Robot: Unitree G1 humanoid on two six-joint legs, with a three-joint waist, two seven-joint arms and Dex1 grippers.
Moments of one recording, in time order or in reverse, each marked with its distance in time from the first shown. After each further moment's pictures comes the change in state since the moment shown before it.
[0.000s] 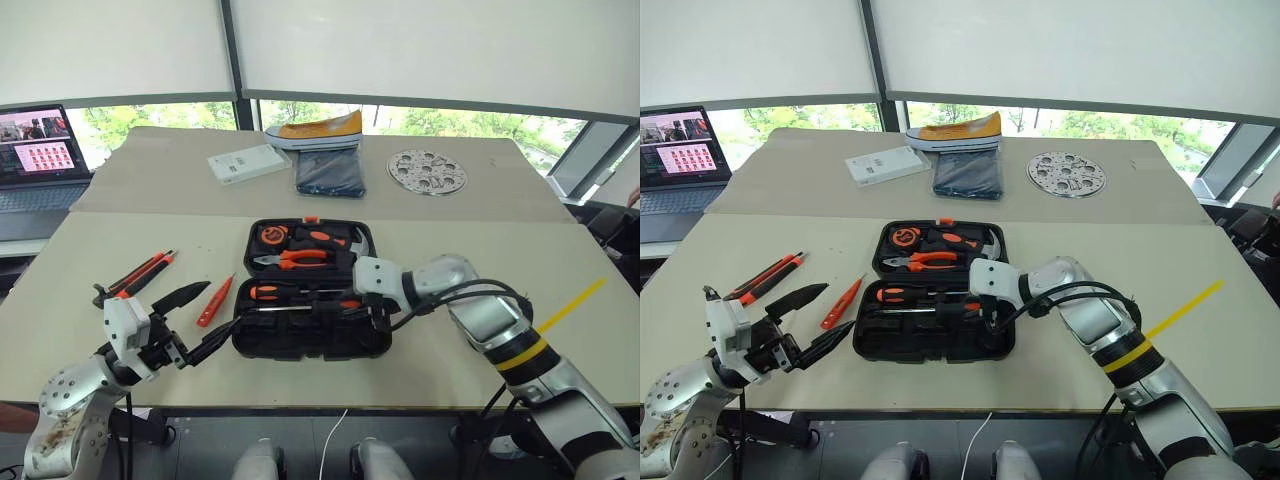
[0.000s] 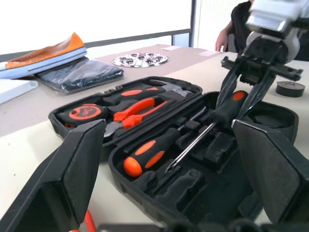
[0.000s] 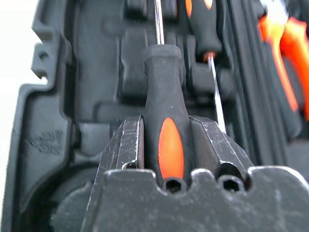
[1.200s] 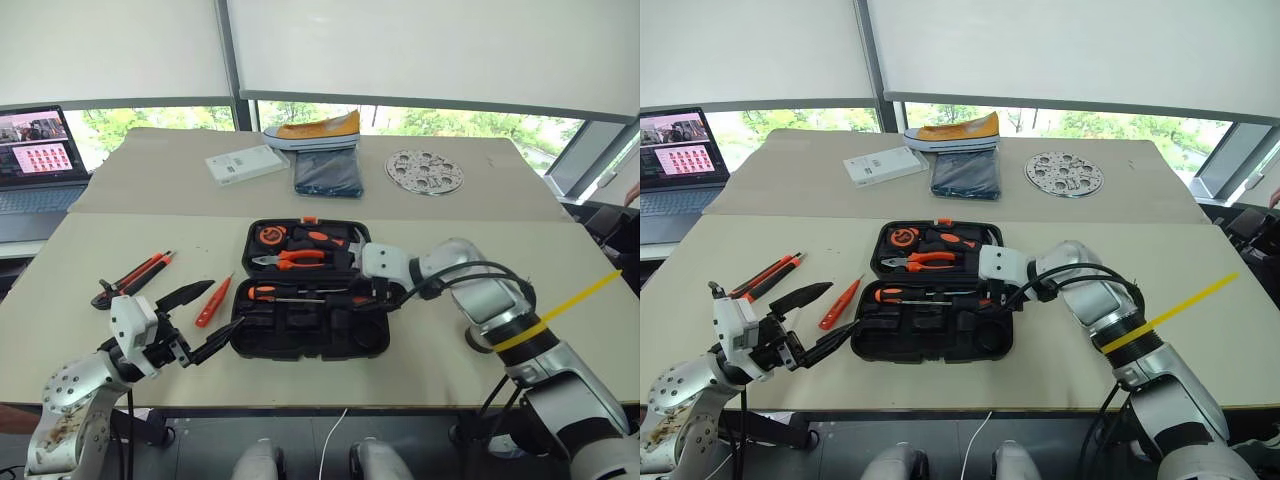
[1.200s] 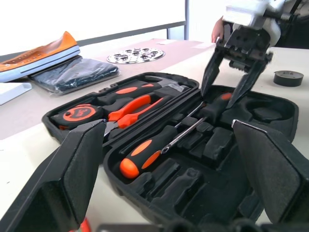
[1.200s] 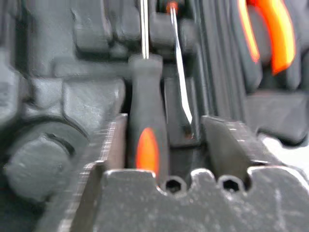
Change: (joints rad) left arm -0.039 0.006 -0.007 0.018 0.038 -0.018 -0.003; right arm -0.082 -0.018 -0.066 0.130 -0.024 -0.092 0.150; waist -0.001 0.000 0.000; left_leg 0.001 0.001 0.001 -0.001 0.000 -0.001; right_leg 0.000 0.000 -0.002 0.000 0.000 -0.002
